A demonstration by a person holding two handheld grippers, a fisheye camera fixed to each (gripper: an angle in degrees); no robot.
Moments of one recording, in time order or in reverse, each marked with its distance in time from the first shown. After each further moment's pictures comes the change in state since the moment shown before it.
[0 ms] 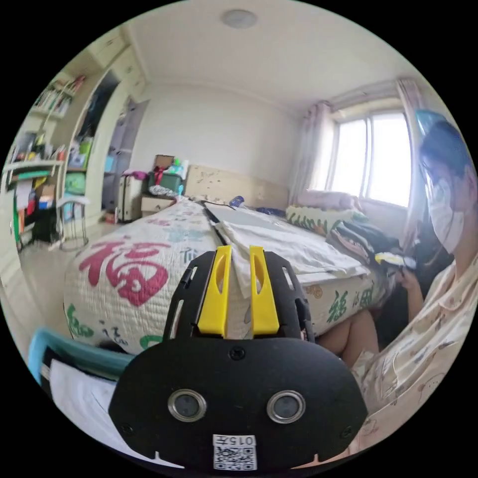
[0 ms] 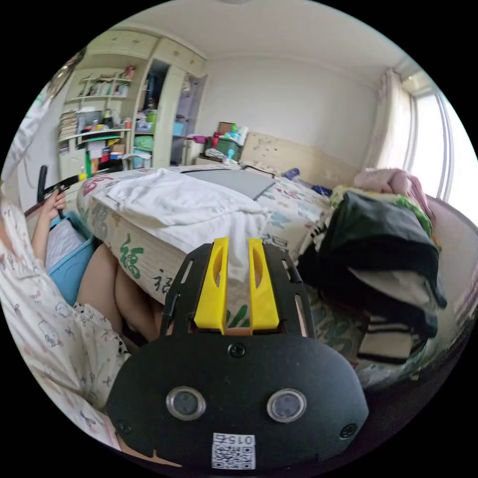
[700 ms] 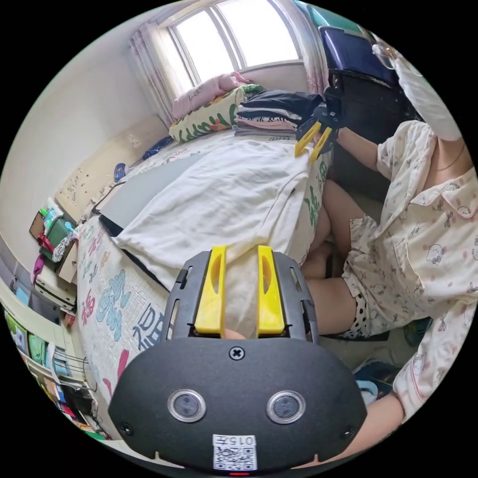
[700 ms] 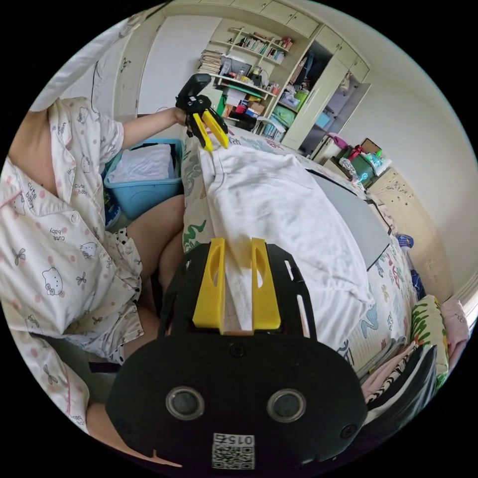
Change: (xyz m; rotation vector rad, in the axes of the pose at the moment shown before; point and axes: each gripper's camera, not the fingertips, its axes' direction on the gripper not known) left arm -0.019 0.077 0.161 -0.510 0.390 0.632; right arm -0.091 0.100 0.134 -0.183 -0.427 -0.565
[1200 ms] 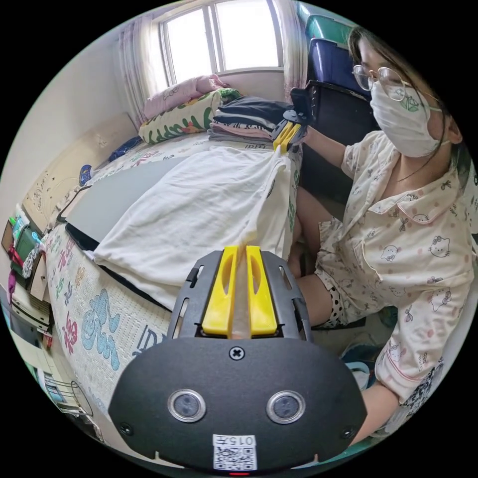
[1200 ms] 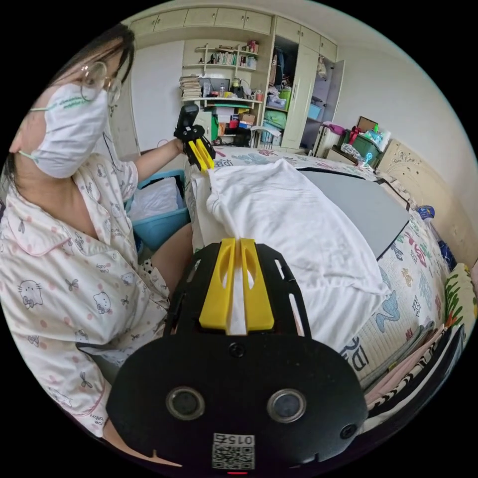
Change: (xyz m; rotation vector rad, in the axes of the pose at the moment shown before) left arm -0.044 0.040 0.001 0.009 0.172 0.068; right arm 0.121 0.021 -0.018 0.133 -0.183 0.195
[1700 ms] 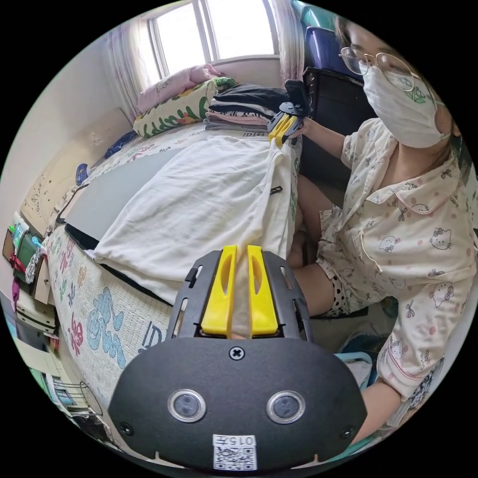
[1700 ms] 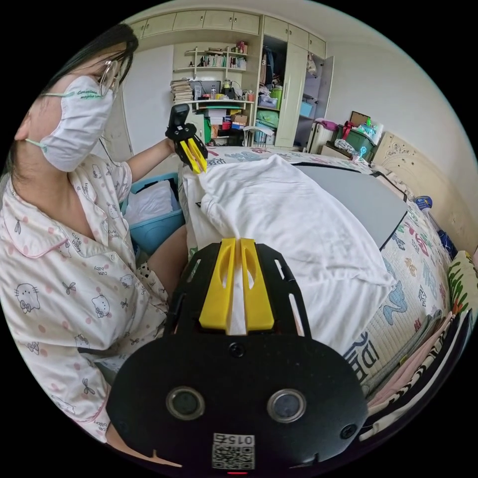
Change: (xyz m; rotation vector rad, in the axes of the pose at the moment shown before) left arm 0.016 0.012 0.029 -0.058 0.009 0.010; right arm 0.044 -0.031 0.089 -0.007 0.013 0.032
